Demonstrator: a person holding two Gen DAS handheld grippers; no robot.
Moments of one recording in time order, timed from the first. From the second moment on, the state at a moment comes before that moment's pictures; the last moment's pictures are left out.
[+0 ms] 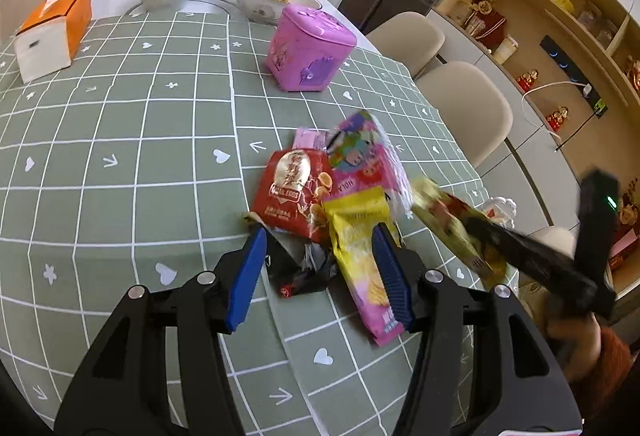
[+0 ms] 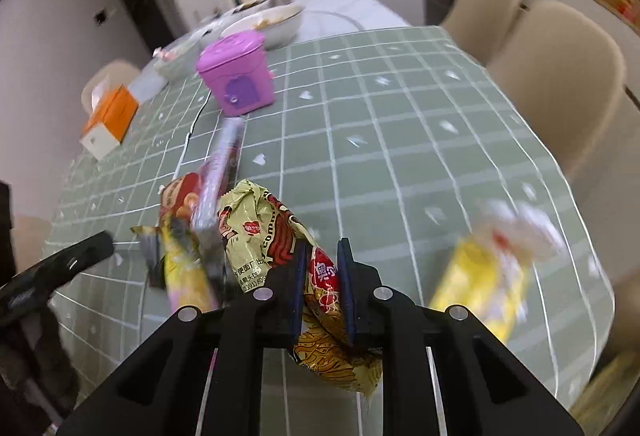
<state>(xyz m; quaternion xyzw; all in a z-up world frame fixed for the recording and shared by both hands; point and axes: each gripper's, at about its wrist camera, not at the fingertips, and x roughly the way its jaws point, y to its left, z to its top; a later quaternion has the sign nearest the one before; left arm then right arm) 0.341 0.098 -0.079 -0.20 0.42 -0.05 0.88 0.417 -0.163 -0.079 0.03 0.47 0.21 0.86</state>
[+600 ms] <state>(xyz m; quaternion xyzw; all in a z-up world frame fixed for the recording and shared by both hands) 0.313 0.039 -0.086 -0.16 0.46 -0.06 0.87 0.367 -0.191 -0.107 0.02 0.49 0.31 0.82</state>
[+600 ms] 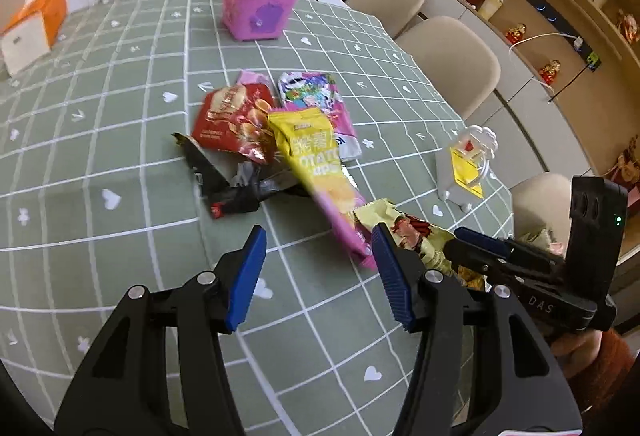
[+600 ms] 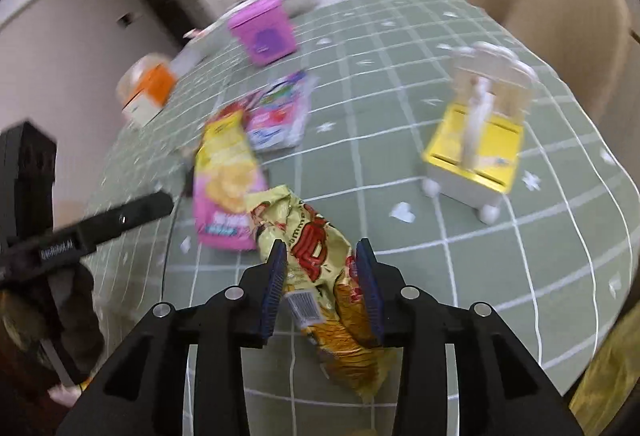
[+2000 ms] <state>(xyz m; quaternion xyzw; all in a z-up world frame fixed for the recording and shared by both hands) 0.304 -0.030 -0.054 -0.16 0.44 0.06 0.88 0.356 -0.296 -0.052 0.04 0.39 0.26 0.88</state>
